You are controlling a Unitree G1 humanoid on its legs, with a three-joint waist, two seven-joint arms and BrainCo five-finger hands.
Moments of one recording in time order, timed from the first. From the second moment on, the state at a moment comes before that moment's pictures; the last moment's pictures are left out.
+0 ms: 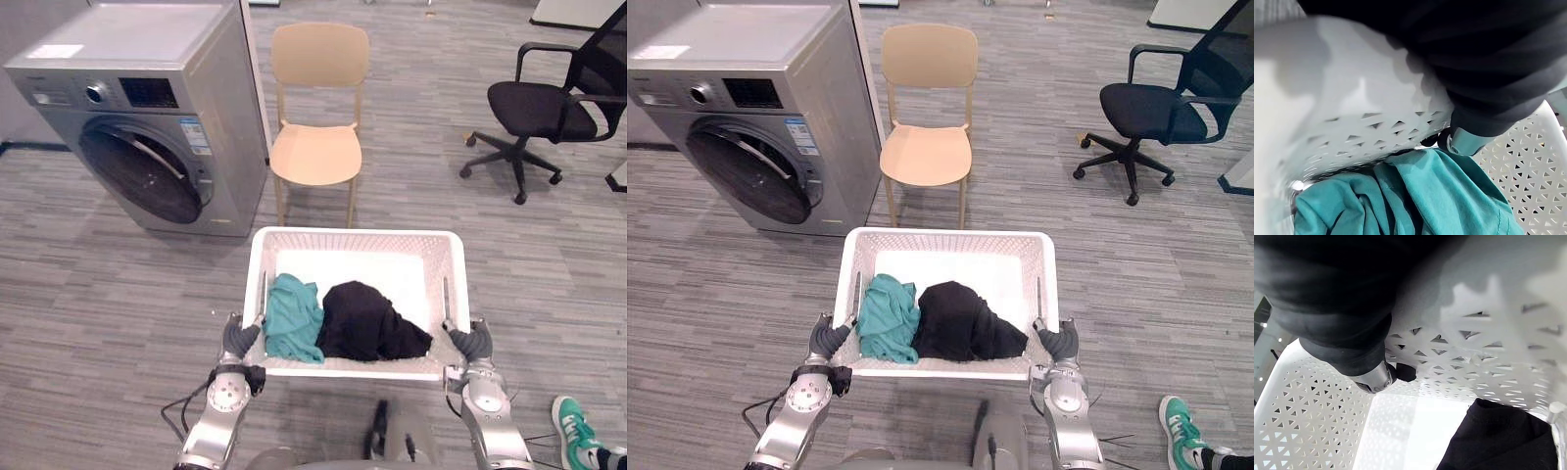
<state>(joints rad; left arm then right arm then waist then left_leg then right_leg) 0.14 0.15 -0.18 0.10 0.12 0.14 0.31 0.16 -0.10 -0.11 0.13 -0.08 0.03 -0.26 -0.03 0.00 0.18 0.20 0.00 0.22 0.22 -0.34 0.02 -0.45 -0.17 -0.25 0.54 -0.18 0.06</state>
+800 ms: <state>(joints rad) 0.19 0.11 -0.18 0.12 0.11 0.12 0.31 0.19 -0.10 -0.12 0.17 -0.09 0.05 -0.28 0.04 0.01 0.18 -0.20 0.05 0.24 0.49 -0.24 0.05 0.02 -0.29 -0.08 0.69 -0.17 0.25</state>
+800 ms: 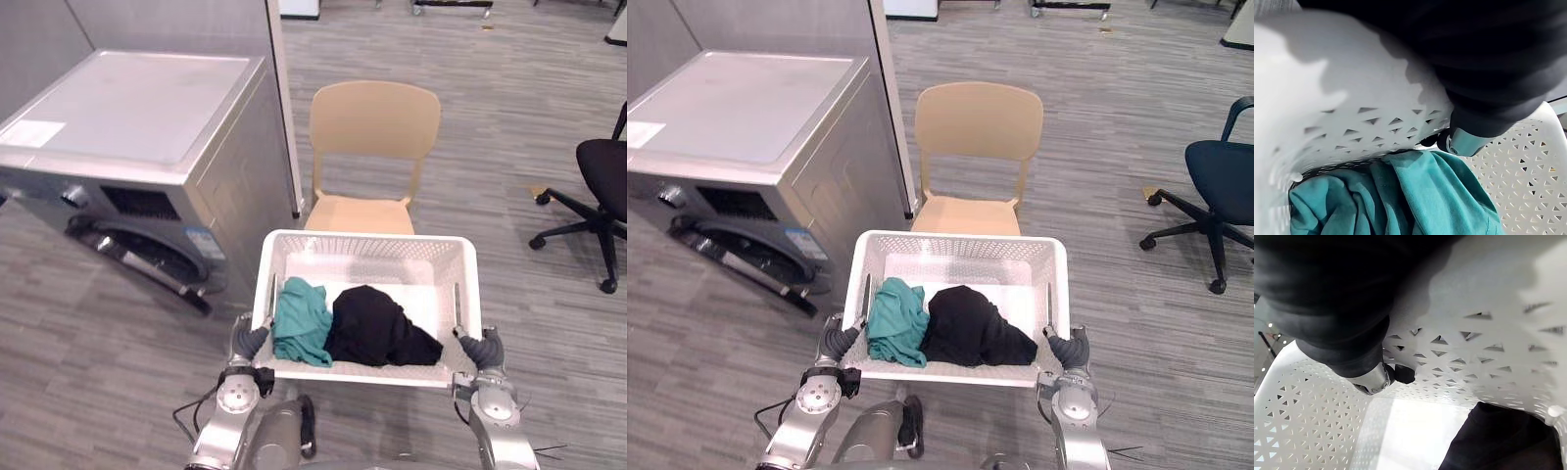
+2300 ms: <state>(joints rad) -1.07 0.27 0.01 0.66 -0.11 0.06 0.43 -0.88 -0.24 -0.15 0.47 0.24 0.01 -0.48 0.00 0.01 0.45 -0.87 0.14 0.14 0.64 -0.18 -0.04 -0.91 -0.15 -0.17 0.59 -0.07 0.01</state>
